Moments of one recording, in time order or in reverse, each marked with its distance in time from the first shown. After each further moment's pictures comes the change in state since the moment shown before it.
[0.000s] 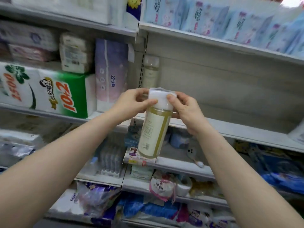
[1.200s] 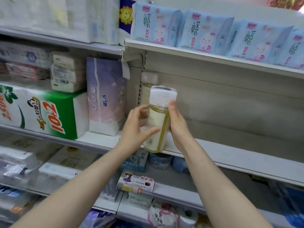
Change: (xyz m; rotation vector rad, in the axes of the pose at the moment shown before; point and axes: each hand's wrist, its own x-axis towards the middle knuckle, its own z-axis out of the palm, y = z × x) left_hand 0.066 -0.056 0.066 0.013 0.282 0.148; right_hand 0.095 0.045 -0.008 0.132 0.010 0.106
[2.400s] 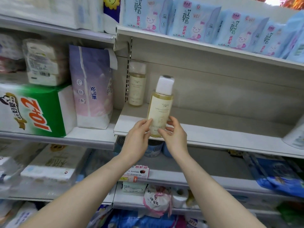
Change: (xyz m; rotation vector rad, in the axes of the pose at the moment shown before) left_hand -0.043 -0.025 0.020 0.221 -0.171 0.078; right_hand -0.054 0.054 -0.004 -0.448 0.336 -0.025
